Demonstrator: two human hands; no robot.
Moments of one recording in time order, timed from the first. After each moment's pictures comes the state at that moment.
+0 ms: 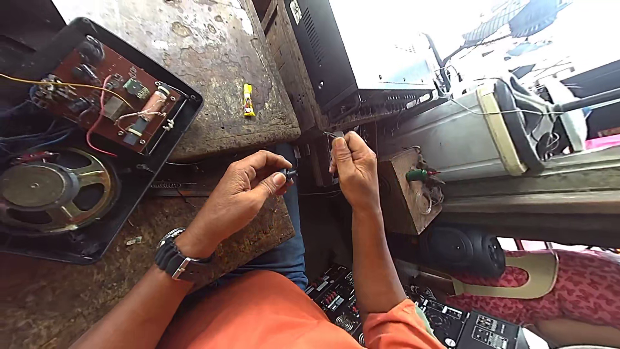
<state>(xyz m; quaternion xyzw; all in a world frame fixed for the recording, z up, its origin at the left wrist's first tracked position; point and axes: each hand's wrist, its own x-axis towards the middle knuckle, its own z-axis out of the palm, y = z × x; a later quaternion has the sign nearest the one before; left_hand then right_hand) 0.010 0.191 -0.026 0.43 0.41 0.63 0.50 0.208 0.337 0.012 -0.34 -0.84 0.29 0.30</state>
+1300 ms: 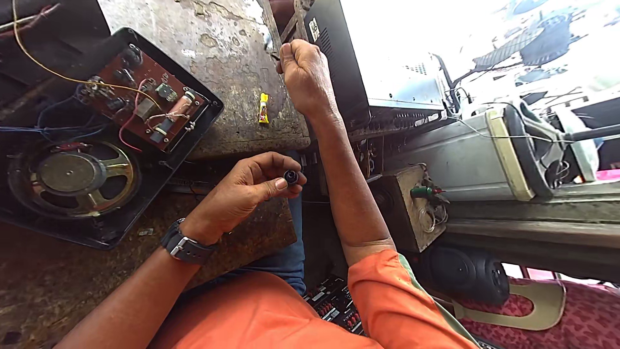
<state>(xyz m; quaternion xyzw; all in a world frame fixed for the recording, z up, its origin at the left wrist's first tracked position) -0.001 0.197 -0.039 0.36 0.24 0.67 0.60 0.023 0.420 0.039 -0.32 -0.91 0.20 0.20</state>
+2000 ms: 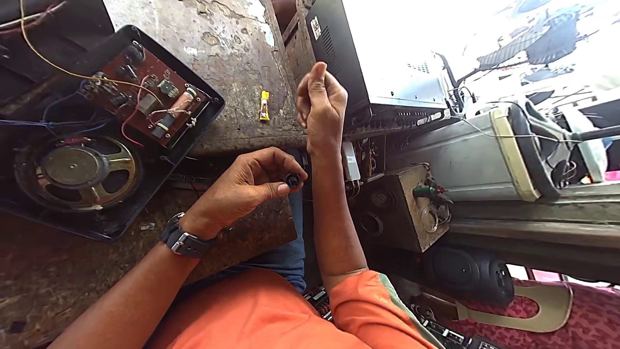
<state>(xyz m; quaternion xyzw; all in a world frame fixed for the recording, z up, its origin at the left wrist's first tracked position) -0.004 0.196 -0.036 0.42 0.24 0.67 0.56 0.066 0.382 0.009 -0.21 -0.72 0.50 0.43</state>
